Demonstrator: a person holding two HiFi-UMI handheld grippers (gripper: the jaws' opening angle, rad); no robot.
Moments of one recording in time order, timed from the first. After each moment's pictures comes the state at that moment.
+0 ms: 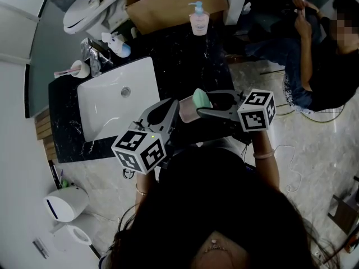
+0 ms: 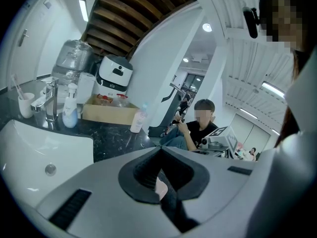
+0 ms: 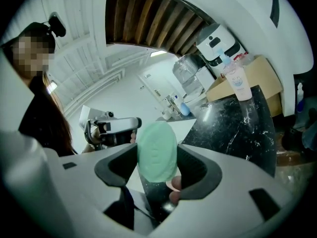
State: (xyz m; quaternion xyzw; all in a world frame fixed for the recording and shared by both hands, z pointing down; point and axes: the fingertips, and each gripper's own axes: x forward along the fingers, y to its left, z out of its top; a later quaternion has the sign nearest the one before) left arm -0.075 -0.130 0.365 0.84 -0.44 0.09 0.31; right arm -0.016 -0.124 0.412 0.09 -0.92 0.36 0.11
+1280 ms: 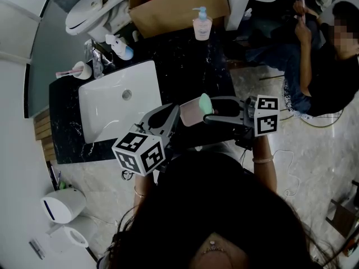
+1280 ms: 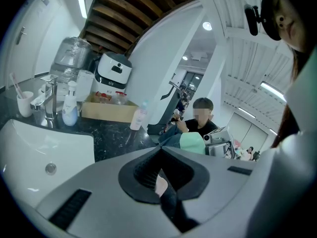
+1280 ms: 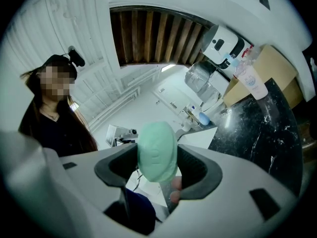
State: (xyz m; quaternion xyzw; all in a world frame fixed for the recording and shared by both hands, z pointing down) left arm -0.081 -0.125 0.369 0.84 -0.43 0.10 0.31; right arm -0.010 -0.115 0.370 0.02 -0.92 0.38 -0.01
